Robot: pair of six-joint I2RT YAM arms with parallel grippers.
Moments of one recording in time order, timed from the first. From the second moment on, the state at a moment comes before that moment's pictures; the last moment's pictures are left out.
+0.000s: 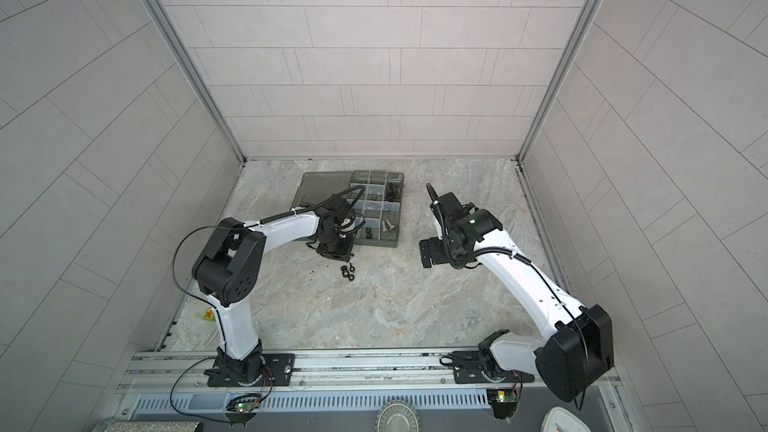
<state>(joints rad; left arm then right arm) -0.49 1.91 1.23 -0.77 0.22 -0.25 0.43 1.26 1.14 -1.14 -0.04 0.32</state>
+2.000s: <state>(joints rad) -0.49 1.84 1.17 -0.77 0.19 -0.13 0.43 1.24 1.09 -1.10 -0.04 0.34</state>
